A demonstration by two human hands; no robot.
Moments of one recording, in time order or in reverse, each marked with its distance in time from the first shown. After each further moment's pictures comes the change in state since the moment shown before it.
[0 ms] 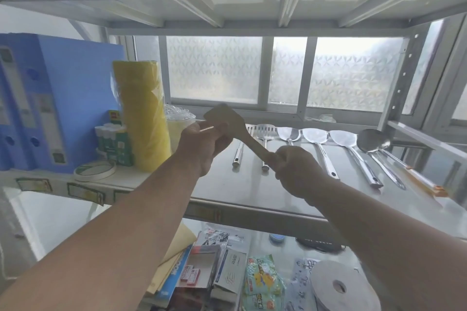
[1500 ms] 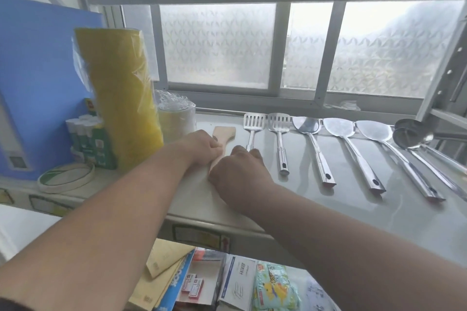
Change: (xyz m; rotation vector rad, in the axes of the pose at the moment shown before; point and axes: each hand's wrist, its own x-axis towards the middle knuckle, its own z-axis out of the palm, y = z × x) left_hand 0.120 -0.027 -0.055 1.624 -0.294 -0.028; right_hand 0.057 -0.057 0.115 -0.635 -0.228 -0.515
